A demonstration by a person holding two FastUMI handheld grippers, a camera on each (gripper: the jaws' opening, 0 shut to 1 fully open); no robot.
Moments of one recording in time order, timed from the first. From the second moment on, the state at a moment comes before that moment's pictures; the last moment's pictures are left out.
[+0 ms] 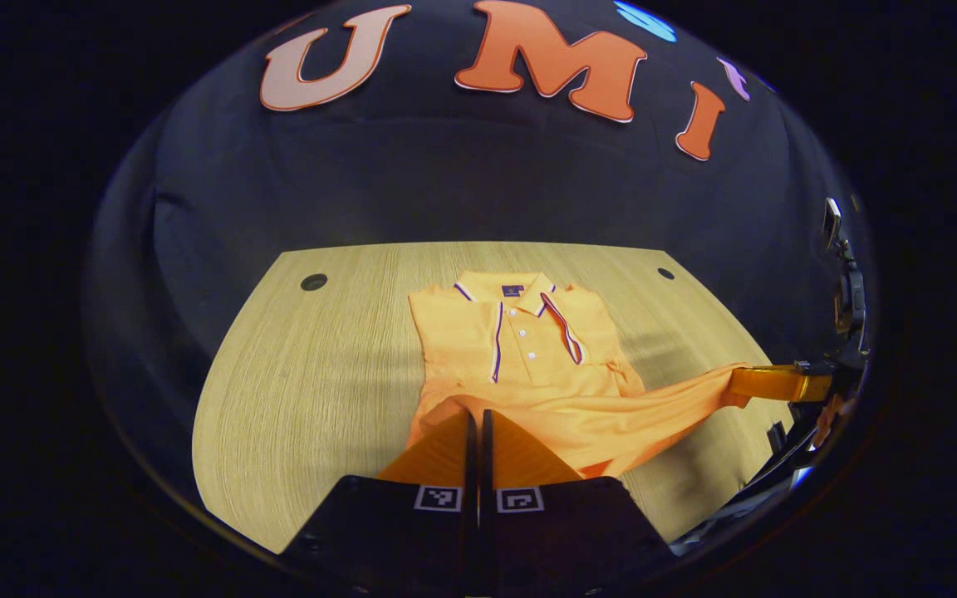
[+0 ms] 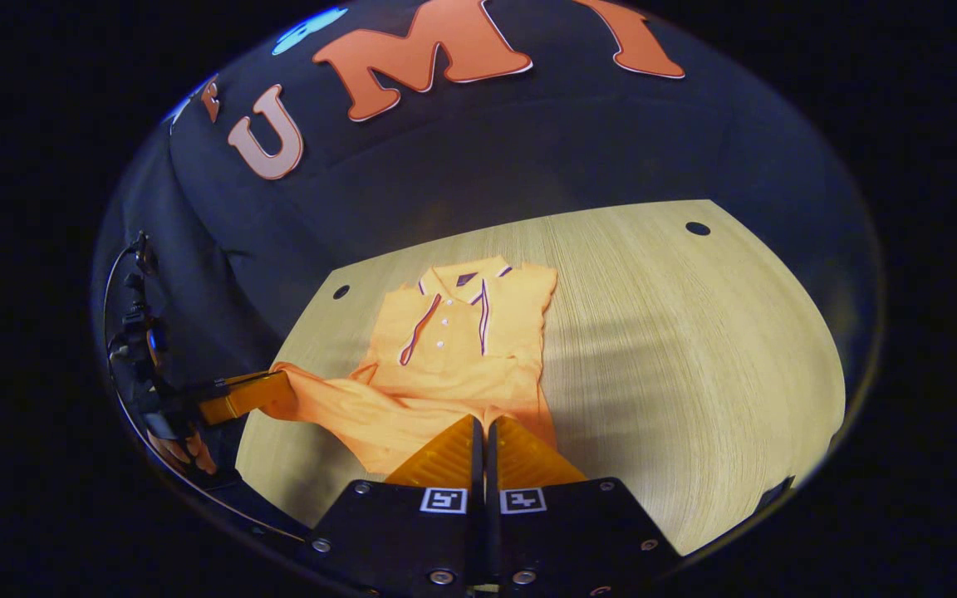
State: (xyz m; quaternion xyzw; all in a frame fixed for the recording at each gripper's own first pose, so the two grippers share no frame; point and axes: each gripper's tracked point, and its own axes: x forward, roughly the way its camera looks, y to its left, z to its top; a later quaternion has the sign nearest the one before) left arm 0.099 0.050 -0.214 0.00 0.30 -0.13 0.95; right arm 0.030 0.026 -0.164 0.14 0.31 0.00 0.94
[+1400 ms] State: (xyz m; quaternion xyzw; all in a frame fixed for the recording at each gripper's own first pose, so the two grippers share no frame) left arm 0.385 0.054 -0.233 0.07 0.31 -0.17 0.93; right arm 0.277 -0.035 -0.167 0.10 0.32 -0.08 0.94
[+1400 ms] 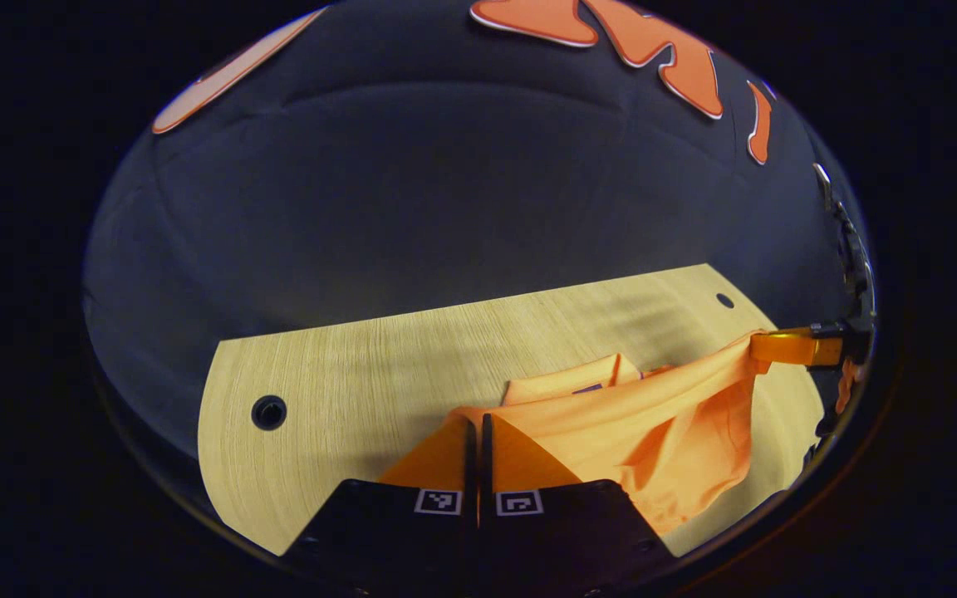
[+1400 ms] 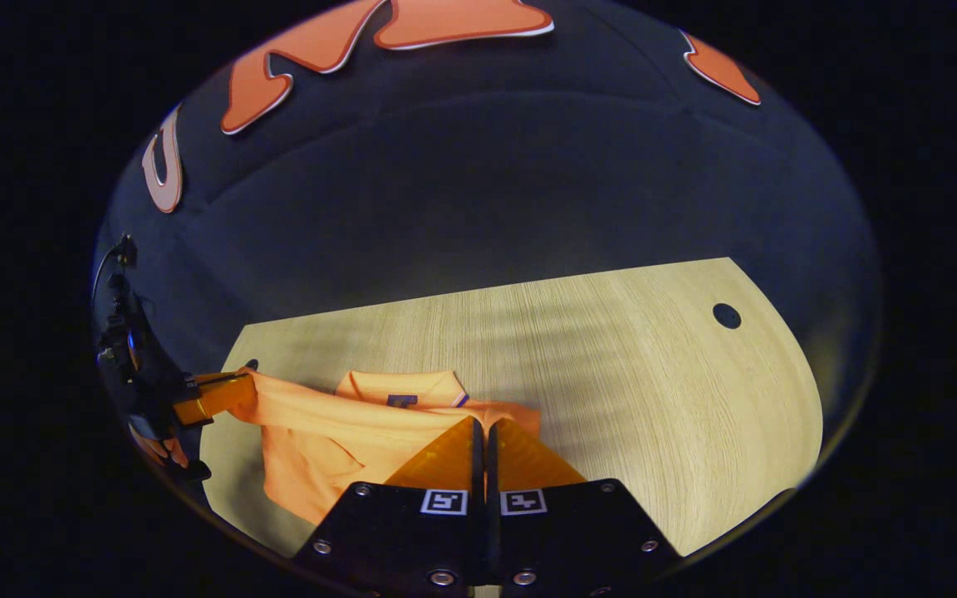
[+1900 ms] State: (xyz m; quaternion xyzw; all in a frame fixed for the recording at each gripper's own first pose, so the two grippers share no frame) left arm 0.408 0.054 -0.262 0.10 0.33 -0.15 0.93; right arm 0.308 -0.056 -0.196 0.12 0.36 -0.12 0.92
